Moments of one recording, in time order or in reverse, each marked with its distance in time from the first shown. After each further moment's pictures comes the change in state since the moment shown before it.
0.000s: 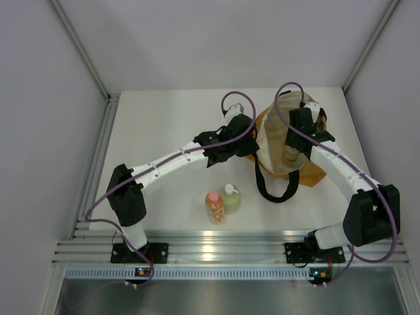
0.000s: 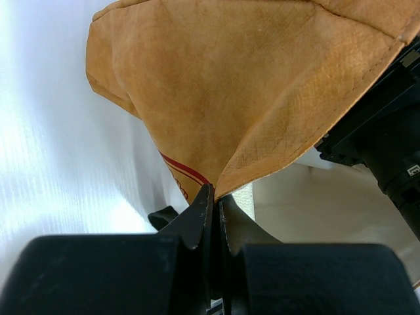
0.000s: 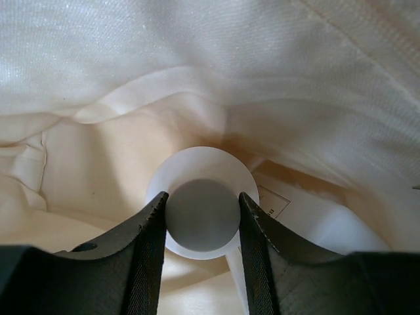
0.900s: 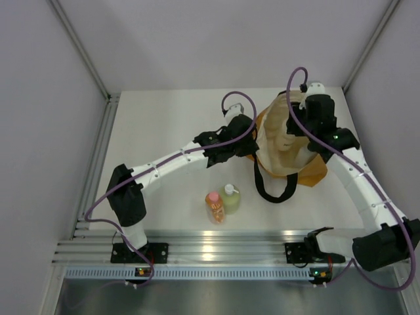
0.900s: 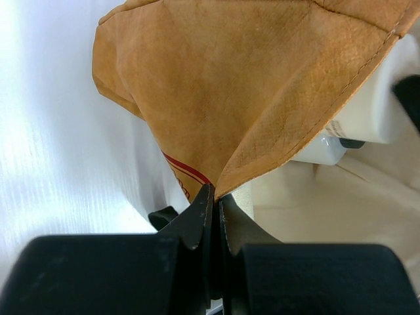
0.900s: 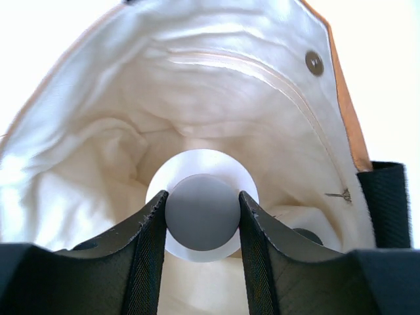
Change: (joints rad) left arm 0.000 -0.003 -0.002 0.000 -0.017 0.020; right arm 0.029 -0.185 0.172 -0.083 -0.232 -0.206
